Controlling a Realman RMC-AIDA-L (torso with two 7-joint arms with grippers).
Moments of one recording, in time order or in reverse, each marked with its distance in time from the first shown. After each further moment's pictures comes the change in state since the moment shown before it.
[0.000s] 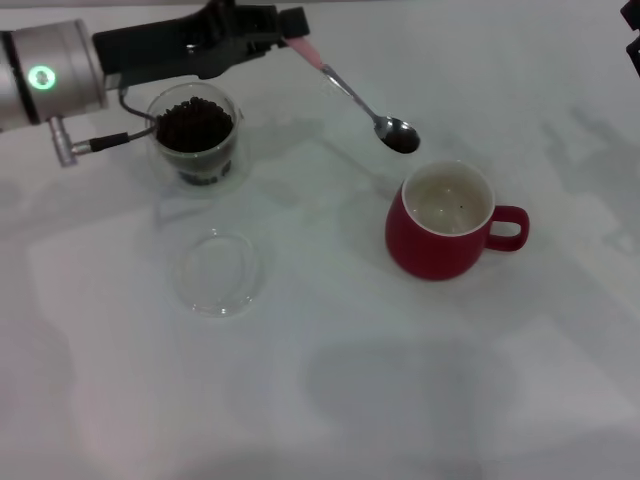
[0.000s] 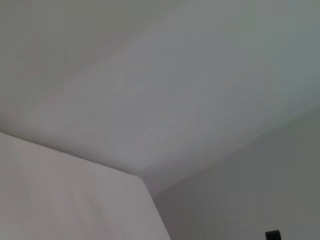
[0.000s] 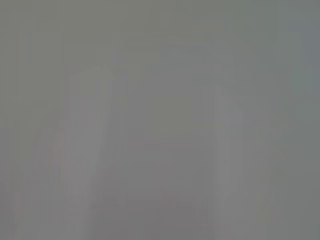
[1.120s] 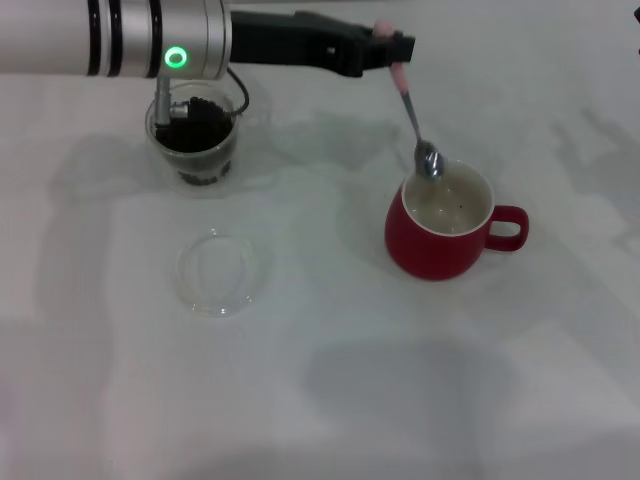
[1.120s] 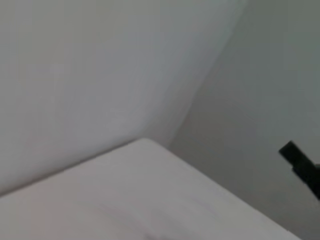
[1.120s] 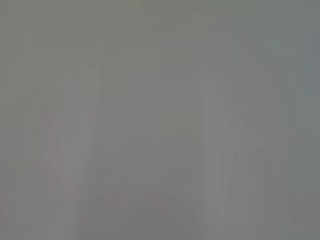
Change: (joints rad) left arm -0.120 -0.070 0.287 0.167 0.035 -0.201 0.263; right arm -0.010 -0.002 0.000 0.011 0.022 0.001 0.001
